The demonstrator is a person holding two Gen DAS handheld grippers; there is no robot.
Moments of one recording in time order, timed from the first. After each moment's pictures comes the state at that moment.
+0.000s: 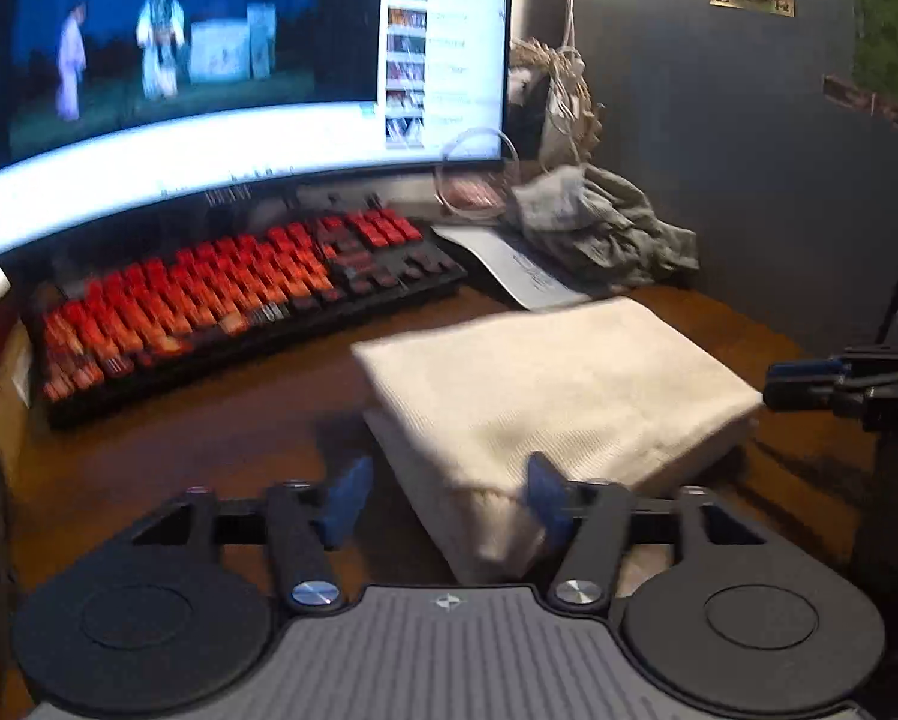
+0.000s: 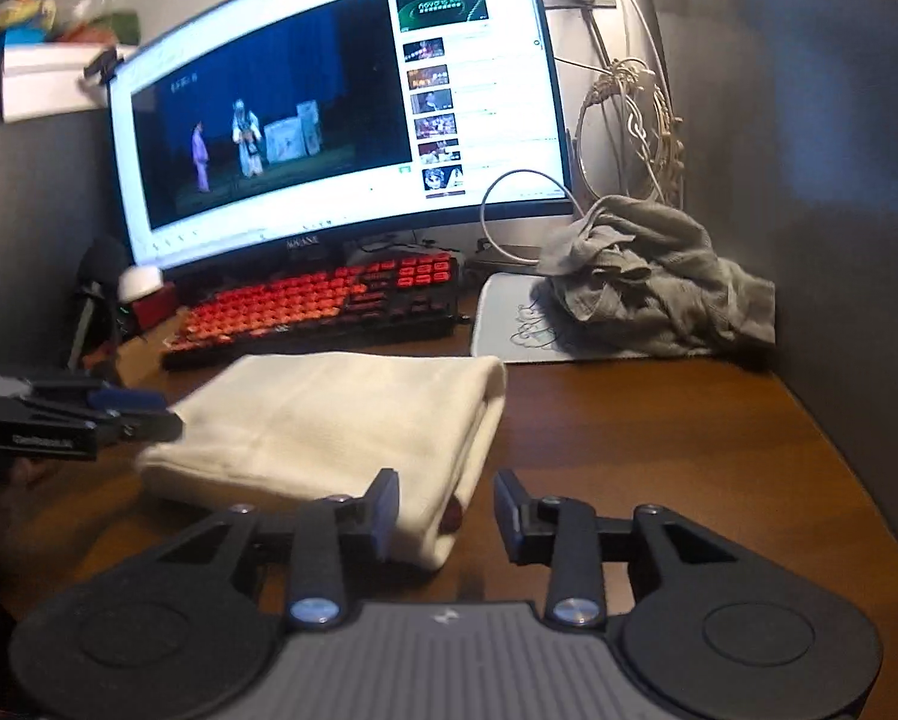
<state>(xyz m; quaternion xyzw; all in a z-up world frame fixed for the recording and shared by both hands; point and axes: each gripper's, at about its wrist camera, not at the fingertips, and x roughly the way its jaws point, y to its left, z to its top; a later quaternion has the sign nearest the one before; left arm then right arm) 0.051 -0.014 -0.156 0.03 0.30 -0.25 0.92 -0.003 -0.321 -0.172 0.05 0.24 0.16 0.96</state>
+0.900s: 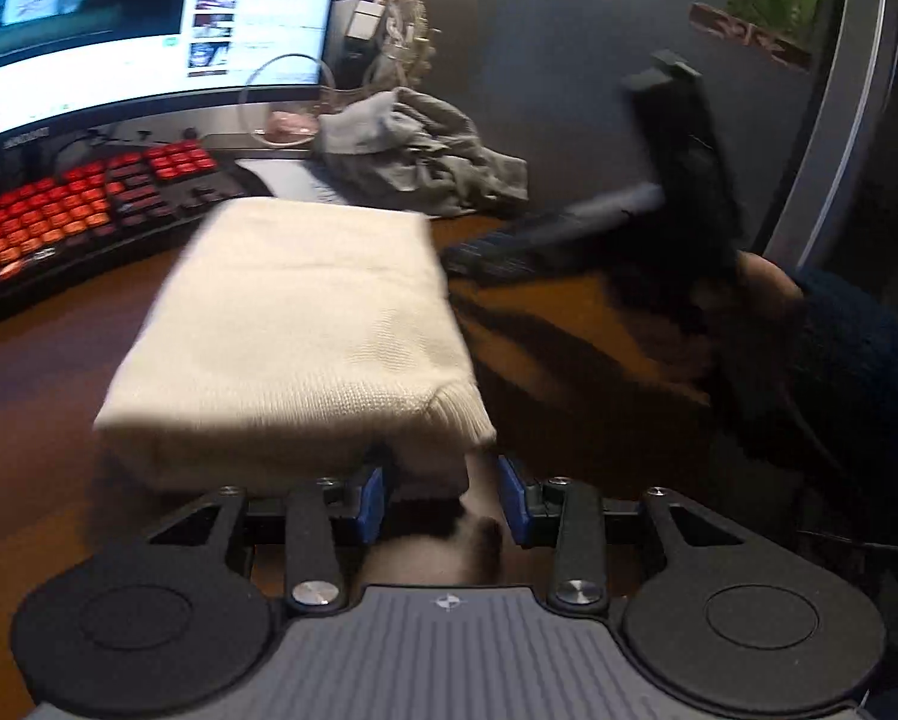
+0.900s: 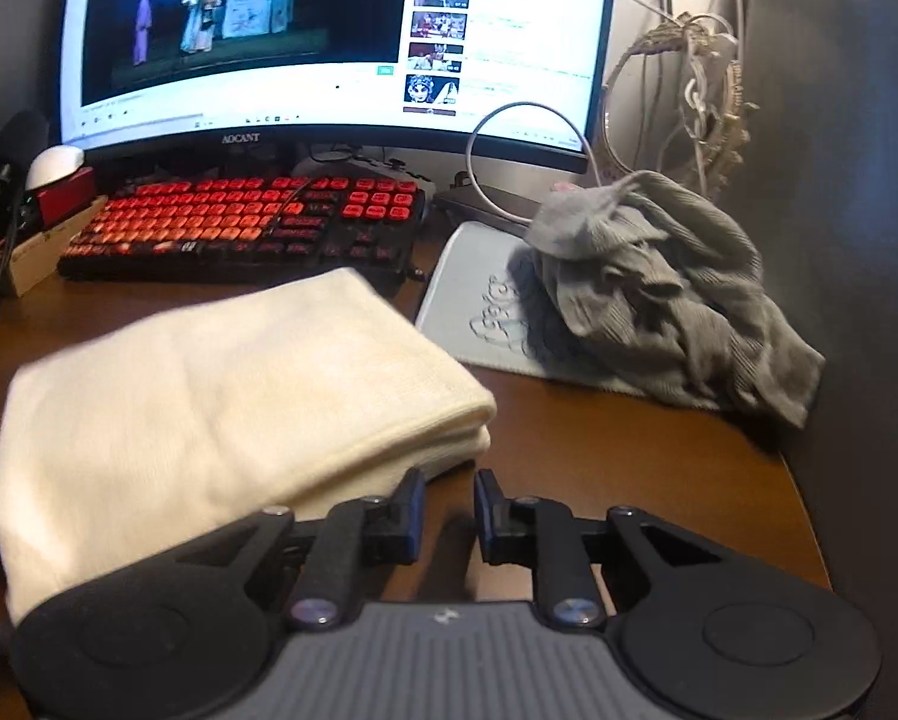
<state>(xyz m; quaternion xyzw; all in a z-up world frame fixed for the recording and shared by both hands) 0.028 -0.103 -0.172 0.02 0.34 -0.37 0.87 0.111 -0.296 -0.175 -0.07 0.32 0.12 0.94</state>
